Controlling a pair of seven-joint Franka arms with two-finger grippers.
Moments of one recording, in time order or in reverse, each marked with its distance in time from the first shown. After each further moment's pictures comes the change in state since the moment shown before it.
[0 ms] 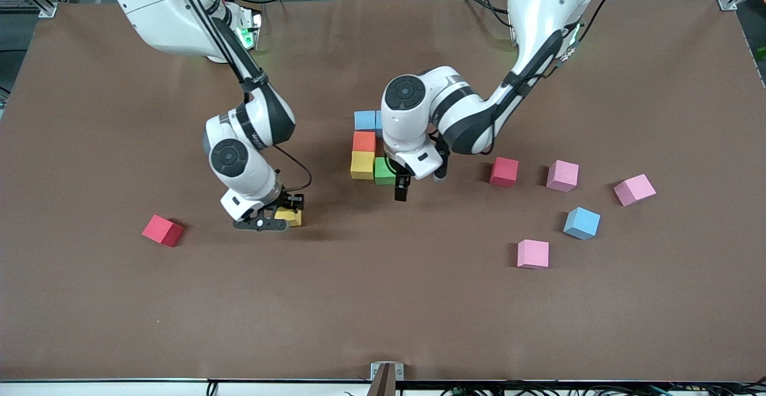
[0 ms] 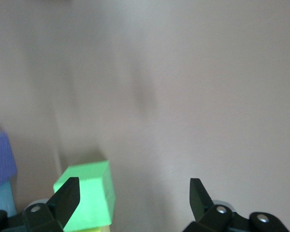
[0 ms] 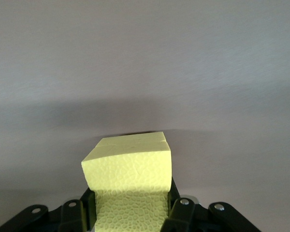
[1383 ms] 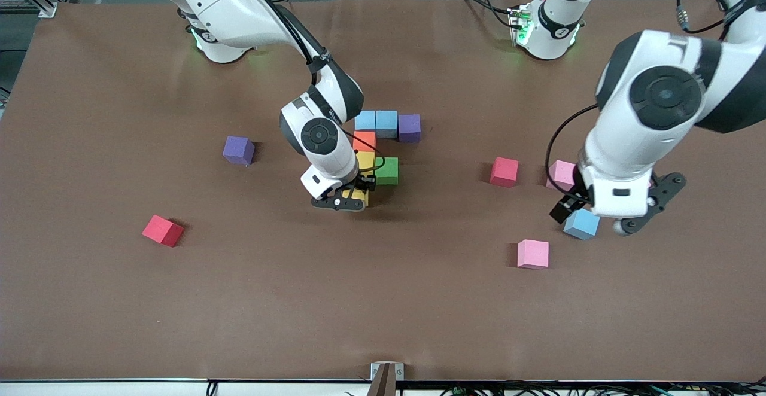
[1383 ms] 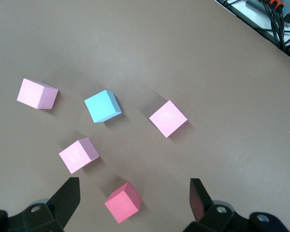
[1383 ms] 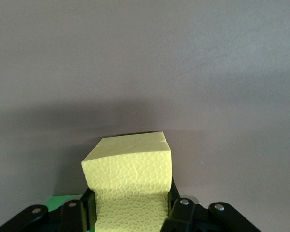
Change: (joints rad) left arm 0.428 -0.248 0.000 0.178 -0.114 -0.455 1.241; right arm 0.235 0.132 0.002 0.211 0.085 -0.069 0.256
